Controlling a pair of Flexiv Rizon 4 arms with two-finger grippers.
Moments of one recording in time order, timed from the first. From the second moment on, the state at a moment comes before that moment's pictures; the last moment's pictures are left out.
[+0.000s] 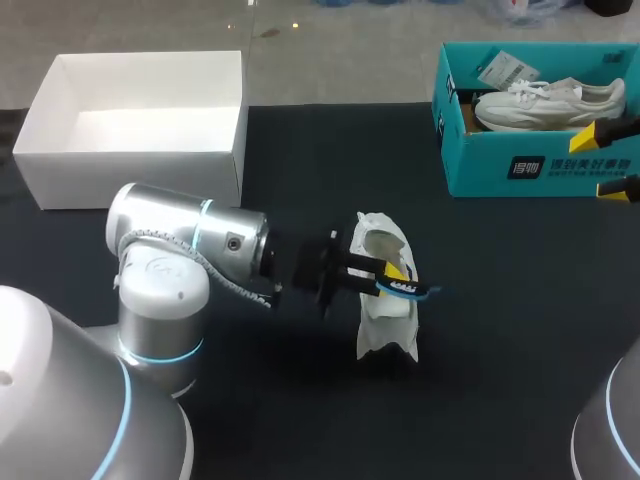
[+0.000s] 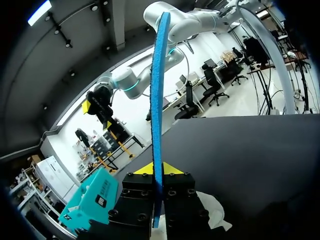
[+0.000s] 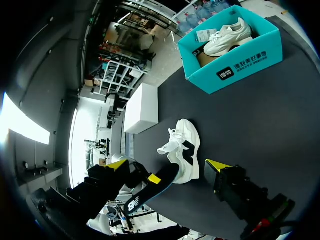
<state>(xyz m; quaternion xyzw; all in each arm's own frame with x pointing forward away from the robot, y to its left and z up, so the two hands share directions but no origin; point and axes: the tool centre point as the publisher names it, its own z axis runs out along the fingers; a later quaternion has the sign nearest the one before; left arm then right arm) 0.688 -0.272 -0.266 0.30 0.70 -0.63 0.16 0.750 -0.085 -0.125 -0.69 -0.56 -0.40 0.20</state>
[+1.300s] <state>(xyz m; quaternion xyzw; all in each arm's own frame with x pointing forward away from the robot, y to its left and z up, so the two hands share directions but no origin) 0.703 -0.246 -0.316 0.23 0.73 -0.61 0.19 0.750 -0.084 -0.125 -0.69 -0.56 -0.40 0.20</state>
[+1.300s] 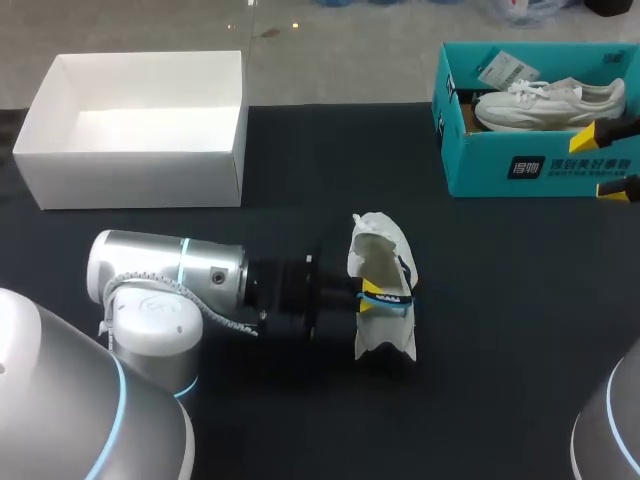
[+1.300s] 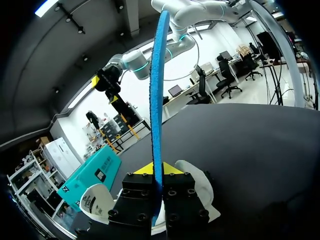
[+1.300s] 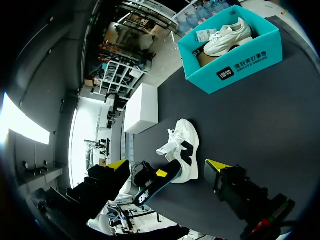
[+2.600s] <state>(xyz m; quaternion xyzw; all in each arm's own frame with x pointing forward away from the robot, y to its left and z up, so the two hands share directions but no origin) 0.727 -0.257 -0.336 0.24 0.74 -0.60 0.19 0.750 -0.085 -0.125 -0.70 -0.56 -0.40 0.20</state>
